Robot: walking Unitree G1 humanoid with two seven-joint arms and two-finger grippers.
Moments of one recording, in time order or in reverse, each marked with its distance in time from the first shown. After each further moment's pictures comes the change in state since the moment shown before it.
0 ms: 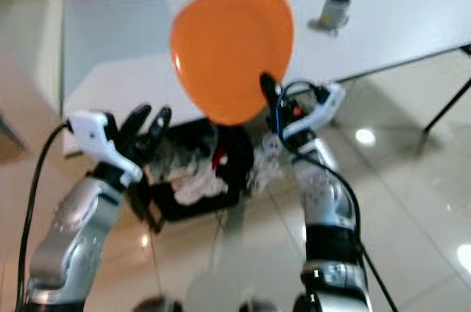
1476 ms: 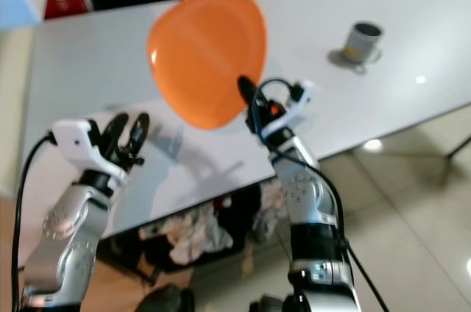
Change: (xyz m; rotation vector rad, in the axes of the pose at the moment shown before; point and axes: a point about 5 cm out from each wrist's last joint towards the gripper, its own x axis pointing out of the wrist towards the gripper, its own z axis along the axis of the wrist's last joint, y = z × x) left arm -0.009 0.018 -0.011 0.011 0.022 0.157; right arm 0.009 0.007 -0.013 -0.012 0.078 -0.026
